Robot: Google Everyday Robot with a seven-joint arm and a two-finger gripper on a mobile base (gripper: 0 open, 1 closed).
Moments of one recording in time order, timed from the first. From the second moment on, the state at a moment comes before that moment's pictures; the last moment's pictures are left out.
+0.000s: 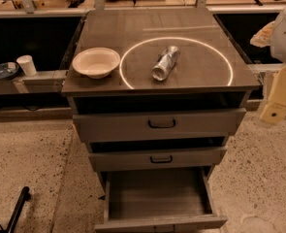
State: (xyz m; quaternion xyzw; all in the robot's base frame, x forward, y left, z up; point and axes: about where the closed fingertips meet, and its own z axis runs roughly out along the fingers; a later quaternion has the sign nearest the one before) arm 0.438 -0.216 0.977 -0.60 0.78 -0.04 0.16
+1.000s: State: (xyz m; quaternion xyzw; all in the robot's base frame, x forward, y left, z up) arm 0.435 -0.224 0.872 -0.59 0.79 0.04 0.15
